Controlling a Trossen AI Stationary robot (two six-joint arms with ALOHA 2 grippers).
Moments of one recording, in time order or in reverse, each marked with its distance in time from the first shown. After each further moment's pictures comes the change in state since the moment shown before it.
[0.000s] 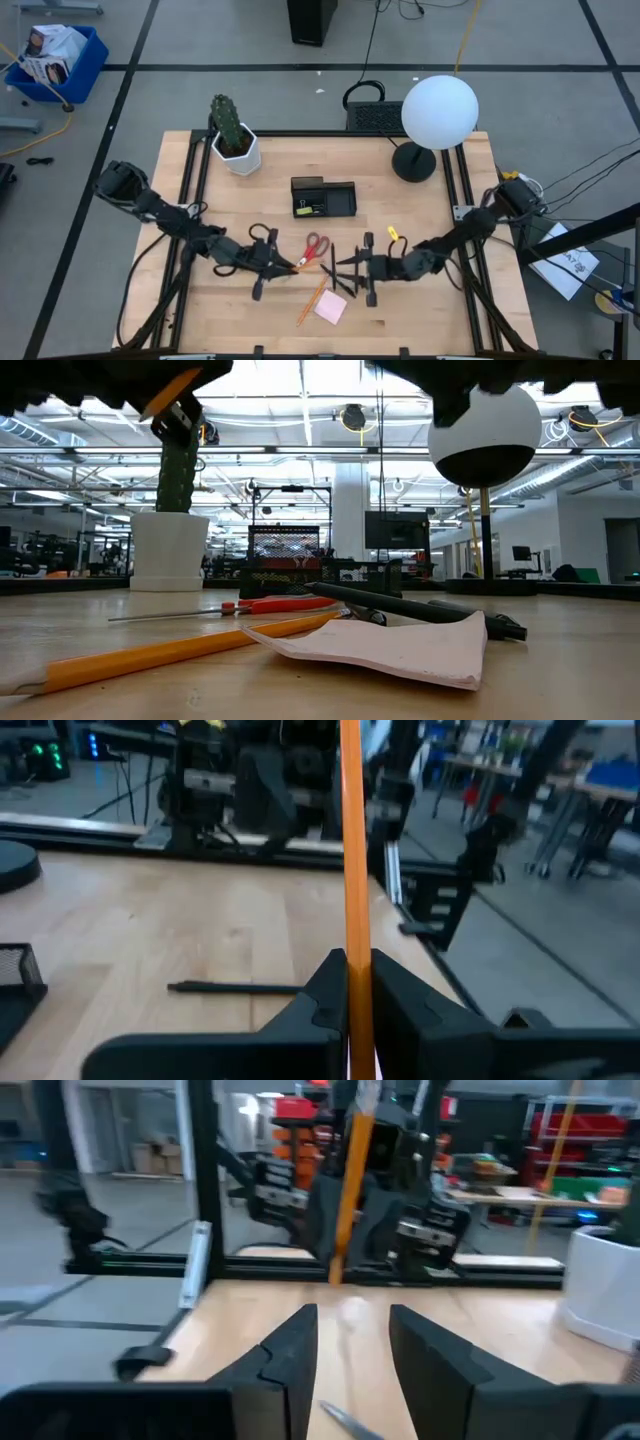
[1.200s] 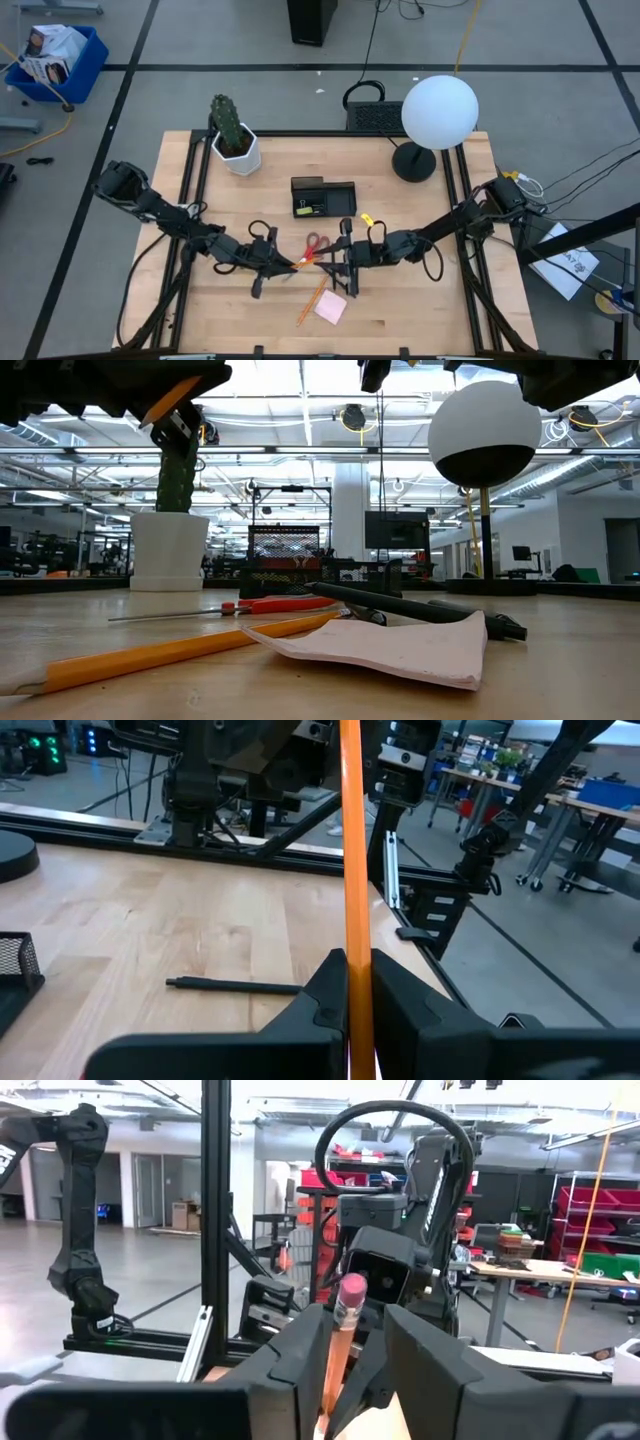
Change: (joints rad) left arm 0.017 0.001 -0.027 0.043 0.016 -0.028; right arm -0.172 0.069 0.184 0.075 -0.264 -0.083
